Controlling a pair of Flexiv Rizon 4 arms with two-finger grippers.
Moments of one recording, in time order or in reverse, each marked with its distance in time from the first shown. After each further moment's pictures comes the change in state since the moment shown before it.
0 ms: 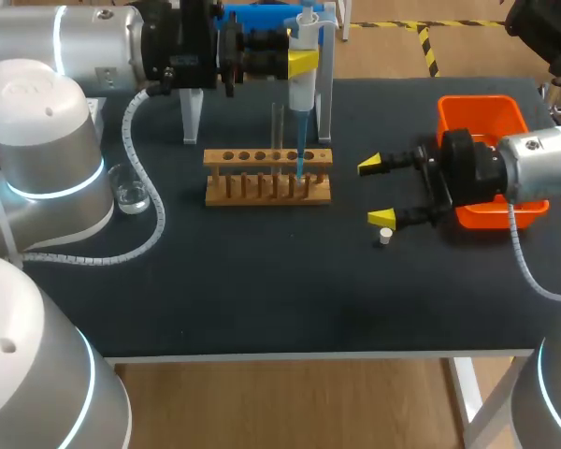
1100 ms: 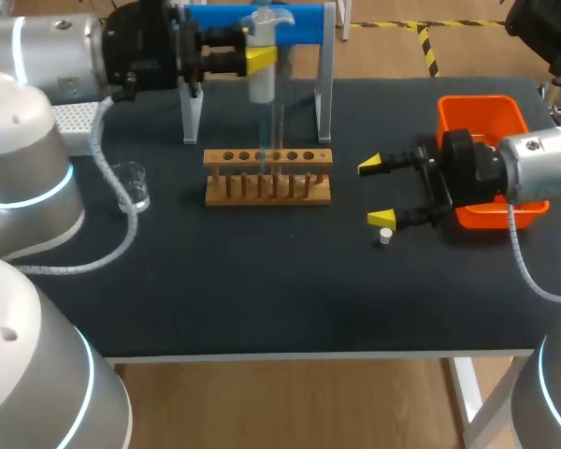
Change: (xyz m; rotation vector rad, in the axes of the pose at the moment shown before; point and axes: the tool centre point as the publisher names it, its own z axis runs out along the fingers) left arm -0.032 0.013 -0.062 -0.006 -0.127 0.081; right arm 0.001 0.000 0.000 0.001 -0.001 0.000
